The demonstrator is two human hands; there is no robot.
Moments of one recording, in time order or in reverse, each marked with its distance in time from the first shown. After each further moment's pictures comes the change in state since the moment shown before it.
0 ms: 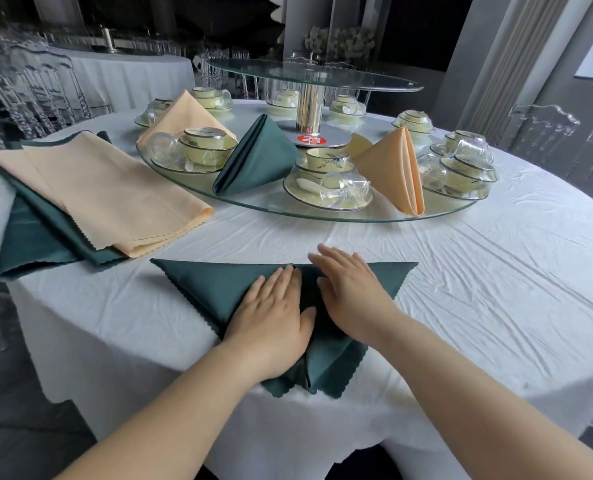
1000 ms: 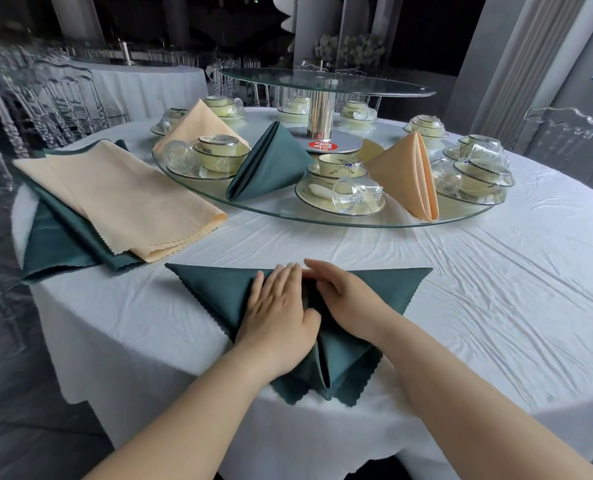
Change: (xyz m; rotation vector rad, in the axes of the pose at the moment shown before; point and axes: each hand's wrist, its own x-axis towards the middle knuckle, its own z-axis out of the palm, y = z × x) left_hand 0.001 -0.003 -0.001 -0.223 0.138 -0.084; right_hand 0.014 -0.005 0.017 0.423 -0.100 -0.009
